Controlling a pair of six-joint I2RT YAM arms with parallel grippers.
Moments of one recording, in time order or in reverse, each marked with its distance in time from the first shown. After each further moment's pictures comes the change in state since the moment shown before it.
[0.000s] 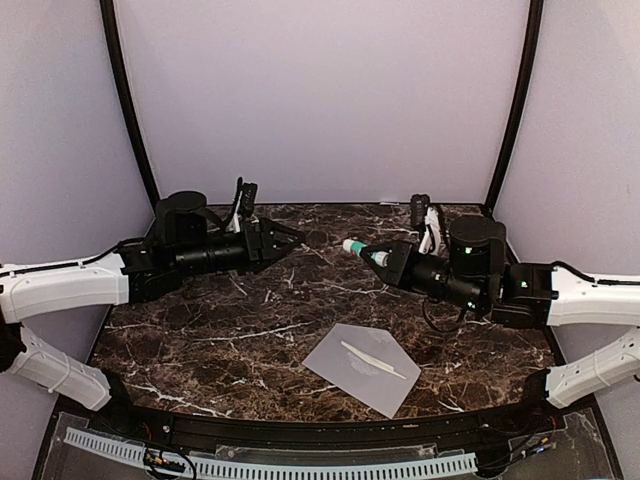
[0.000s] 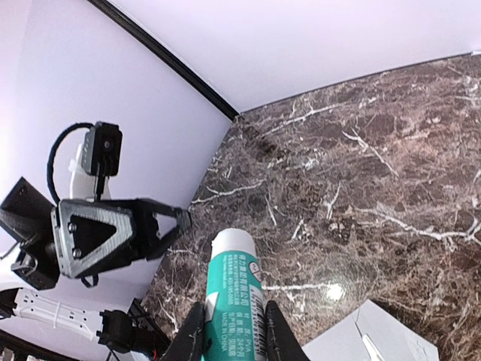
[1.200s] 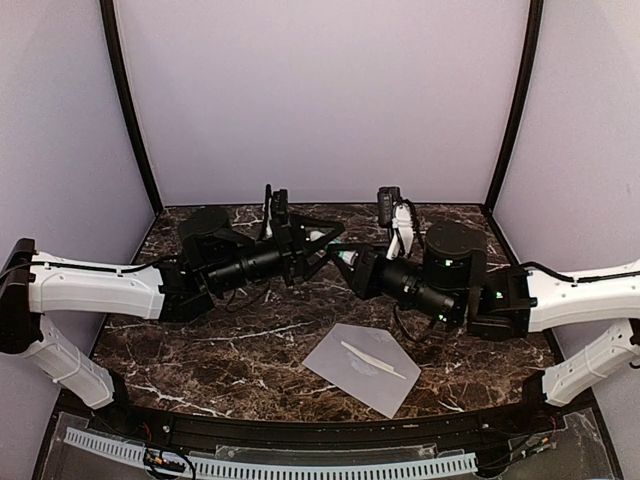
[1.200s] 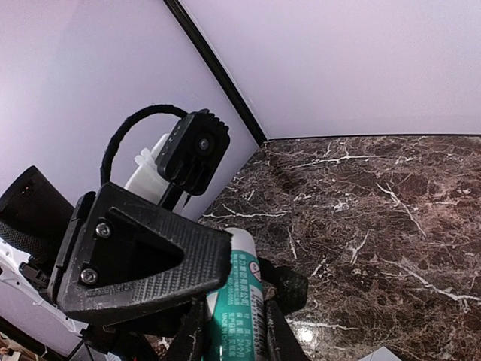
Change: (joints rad) left arm -0.206 0.169 0.011 0.480 -0.094 -0.444; right arm 0.161 0.140 0.088 0.196 0.154 -0.263
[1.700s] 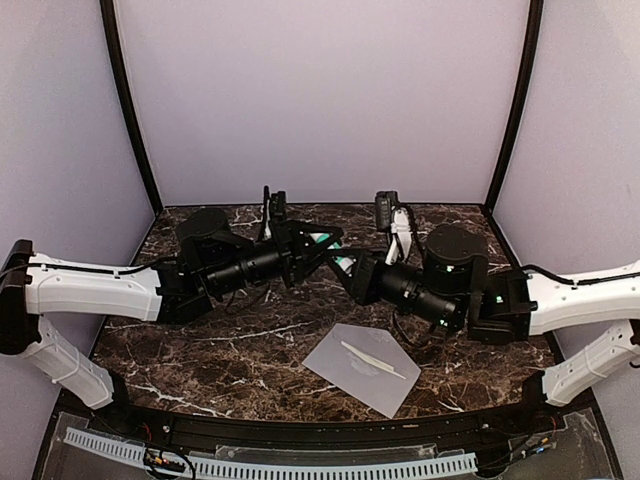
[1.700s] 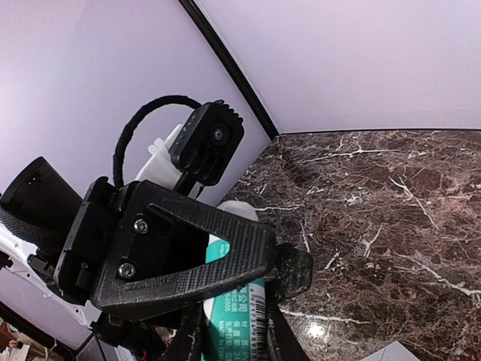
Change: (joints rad) left arm -0.010 -0.013 0.000 -0.008 -0.040 -0.032; right arm 0.015 0.003 -0.003 0.014 -0.006 0.006
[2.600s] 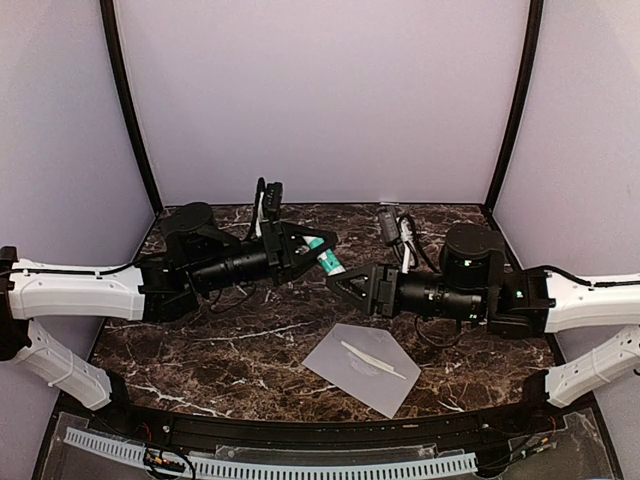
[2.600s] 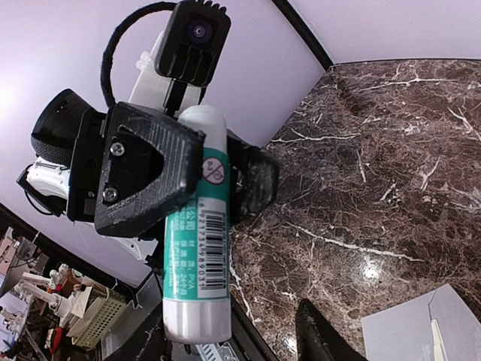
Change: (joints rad) left arm -0.005 -0.086 -0.014 -0.087 0.104 0.196; right arm -0.074 -0.116 -0.075 -0.108 -0.383 0.141
